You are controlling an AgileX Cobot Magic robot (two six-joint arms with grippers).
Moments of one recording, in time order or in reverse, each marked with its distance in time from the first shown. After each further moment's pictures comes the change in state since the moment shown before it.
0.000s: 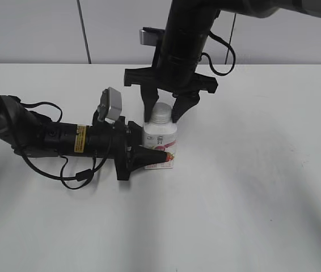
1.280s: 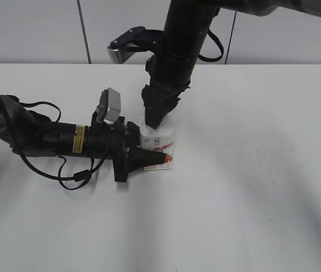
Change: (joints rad) left arm 0.003 0.000 0.000 0.035 -0.001 0.001; right arm -0.001 0.007 -0.024 0.027 0.013 -1.007
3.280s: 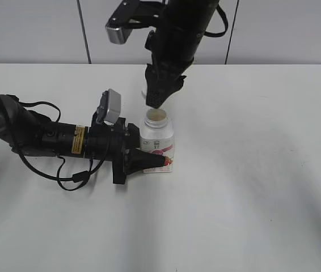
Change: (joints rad) left arm 0.002 -0.001 -0.002 0.035 -0.011 -0.010; right arm 0.001 -0.081 -0.006 -0.002 -0.006 -0.238
